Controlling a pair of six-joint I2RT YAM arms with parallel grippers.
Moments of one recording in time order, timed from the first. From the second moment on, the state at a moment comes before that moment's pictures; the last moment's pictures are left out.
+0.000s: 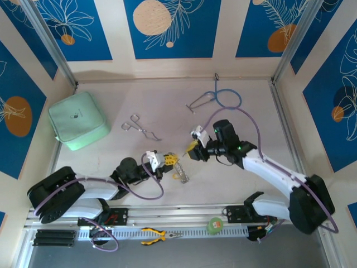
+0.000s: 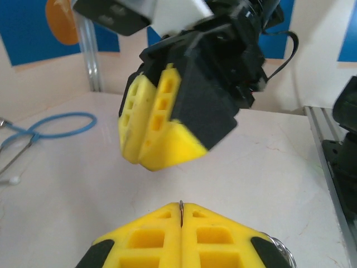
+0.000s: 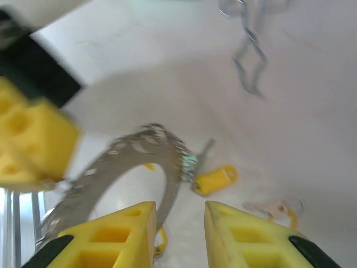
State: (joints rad) left arm -0.88 1.32 0.18 1.15 0.33 0.04; right arm 0.58 1.14 0.66 -0.19 -0.61 -0.17
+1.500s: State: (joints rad) left arm -0.88 1.16 0.19 1.00 0.40 0.19; right arm 0.70 1.07 0.72 -0.34 -0.67 -0.63
